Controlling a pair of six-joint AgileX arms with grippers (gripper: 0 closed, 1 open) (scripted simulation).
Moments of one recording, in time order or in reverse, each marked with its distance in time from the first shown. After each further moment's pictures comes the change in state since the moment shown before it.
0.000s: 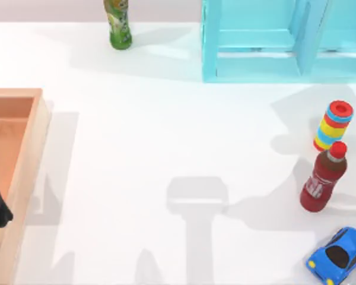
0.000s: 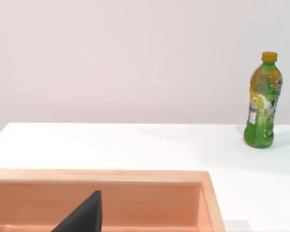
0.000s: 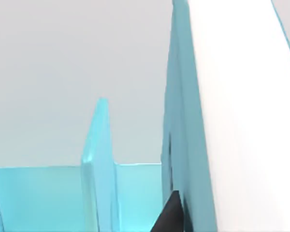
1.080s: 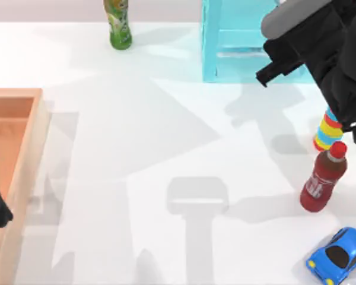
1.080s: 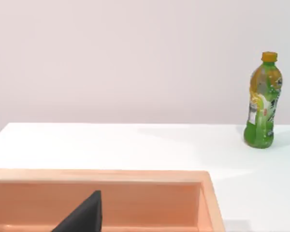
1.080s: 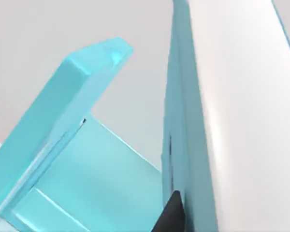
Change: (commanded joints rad) left arm 0.000 0.000 0.000 0.000 0.000 0.000; right arm 1.070 0.180 0.053 0.081 0.850 -0.665
